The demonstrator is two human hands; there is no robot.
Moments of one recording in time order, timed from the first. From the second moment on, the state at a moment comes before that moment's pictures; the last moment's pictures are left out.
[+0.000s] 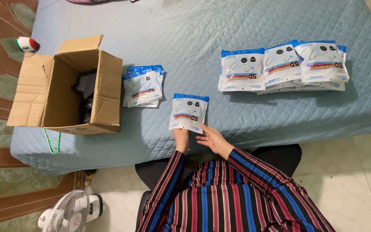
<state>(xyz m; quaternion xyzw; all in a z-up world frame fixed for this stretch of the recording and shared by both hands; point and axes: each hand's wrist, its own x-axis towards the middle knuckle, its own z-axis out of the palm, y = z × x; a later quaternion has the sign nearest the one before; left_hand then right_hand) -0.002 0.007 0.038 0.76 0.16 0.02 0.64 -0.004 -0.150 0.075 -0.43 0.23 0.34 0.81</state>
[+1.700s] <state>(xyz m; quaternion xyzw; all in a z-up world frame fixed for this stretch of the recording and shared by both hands) -0.004 0.053 0.019 0.96 0.06 0.17 0.22 0.091 -0.271 0.178 -0.35 0.24 0.05 0.90</state>
